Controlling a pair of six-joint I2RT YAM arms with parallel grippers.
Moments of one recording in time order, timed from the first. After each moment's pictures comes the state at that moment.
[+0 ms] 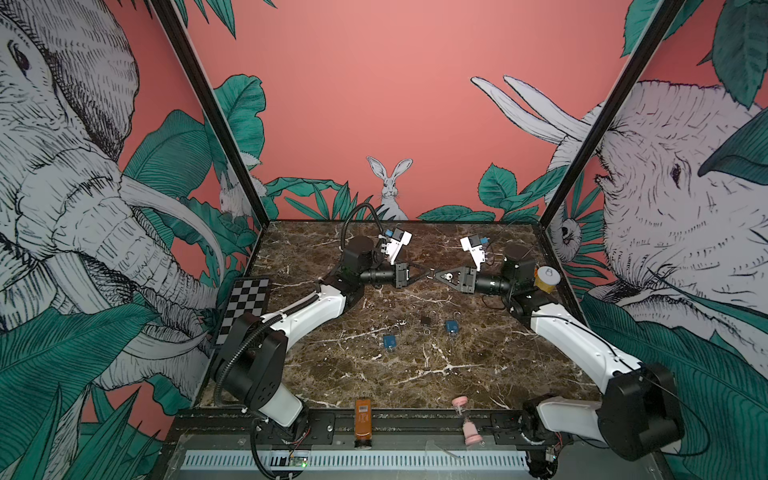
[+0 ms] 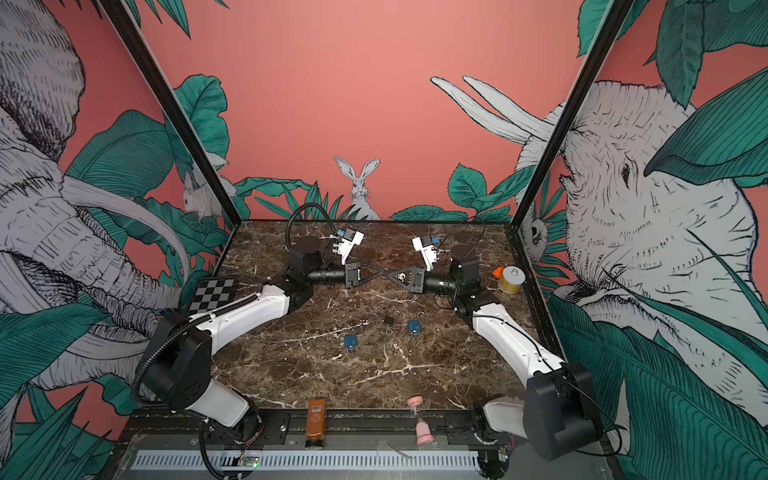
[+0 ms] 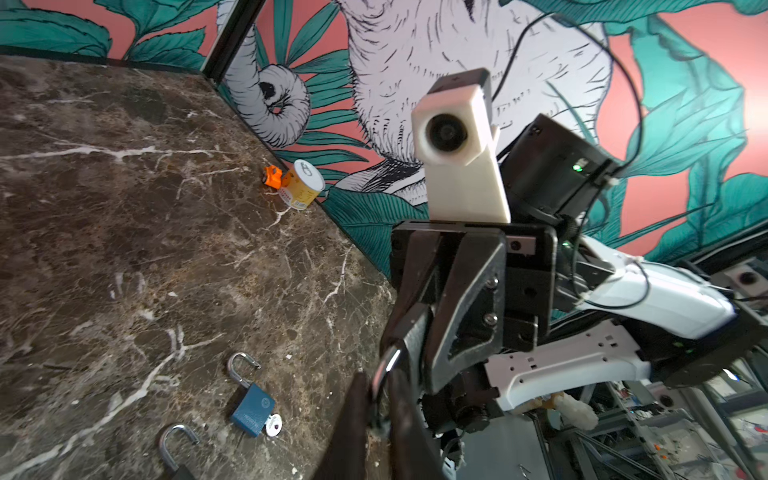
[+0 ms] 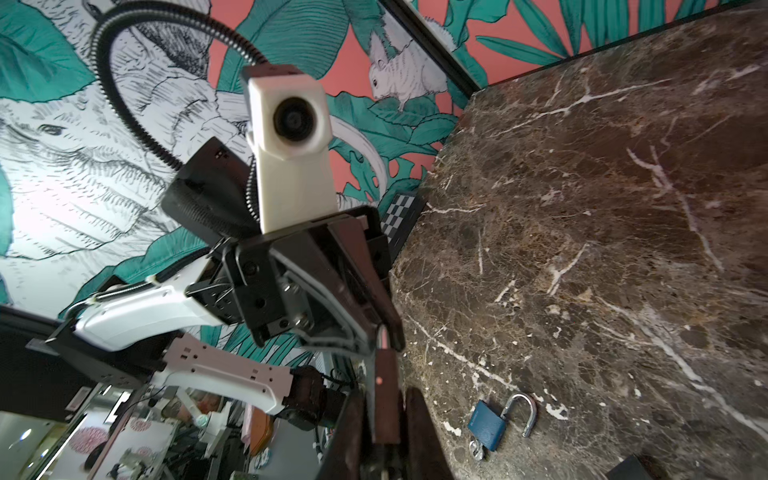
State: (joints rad) left arm -0.61 1.55 1.03 0.30 0.88 -0.62; right arm 0.34 1.28 0.84 0.15 -0.92 0.64
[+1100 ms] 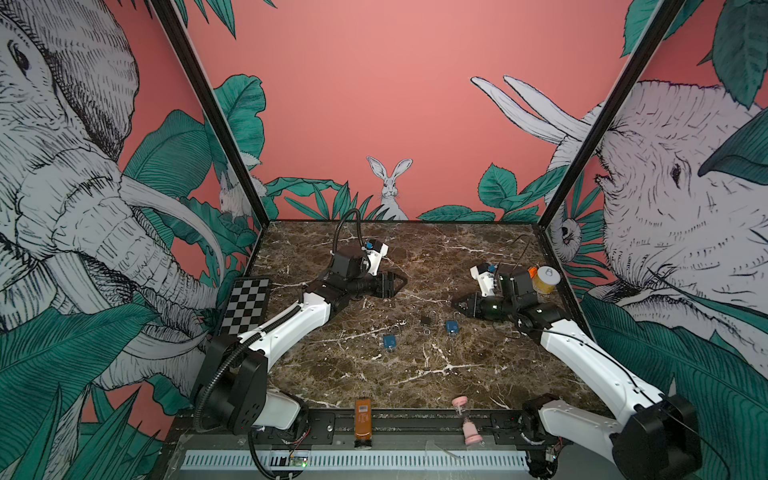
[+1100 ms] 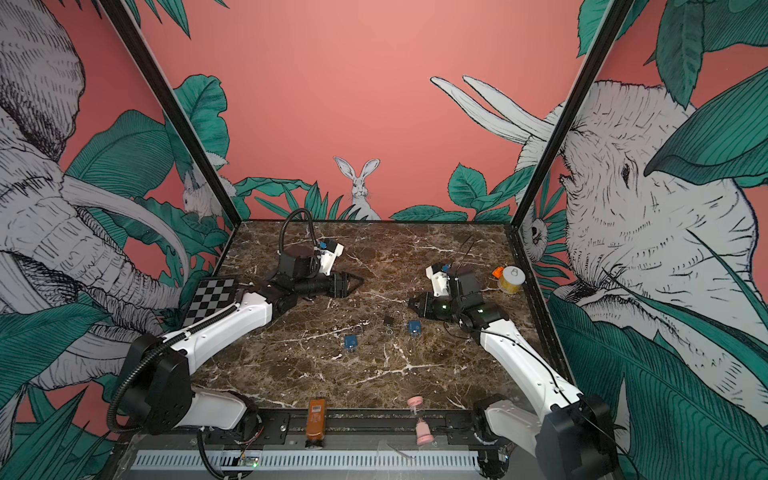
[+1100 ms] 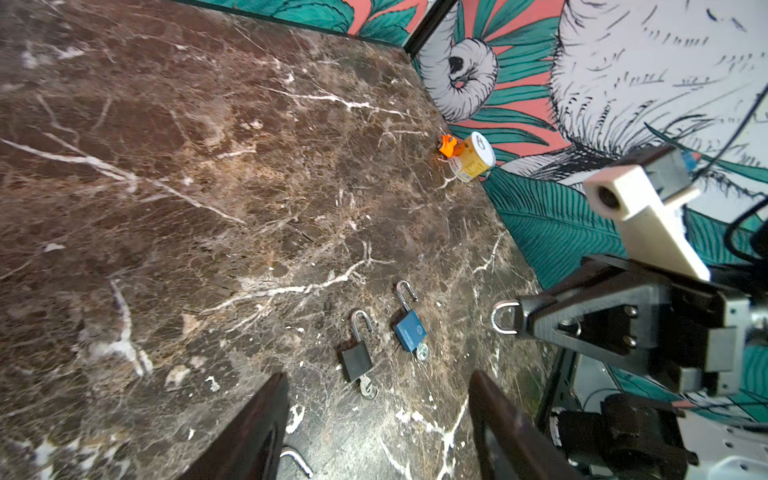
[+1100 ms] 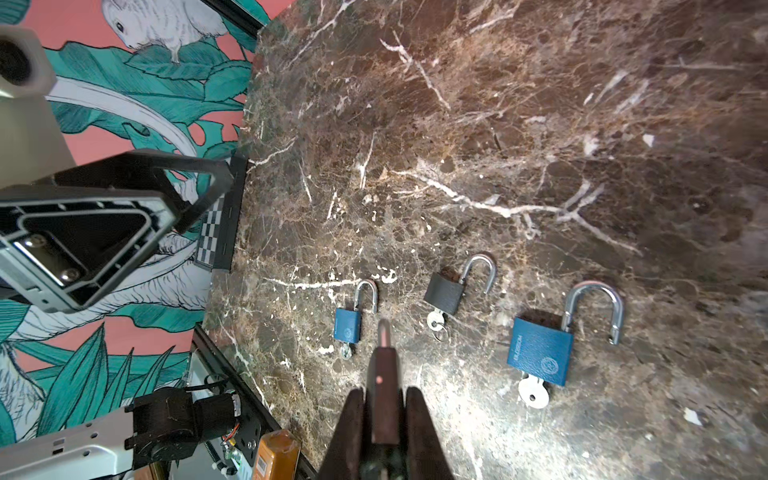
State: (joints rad) left arm -0.52 1.41 0.95 -0.08 0.54 -0.39; right arm 0.36 1.11 0.77 -0.38 -0.54 0.50
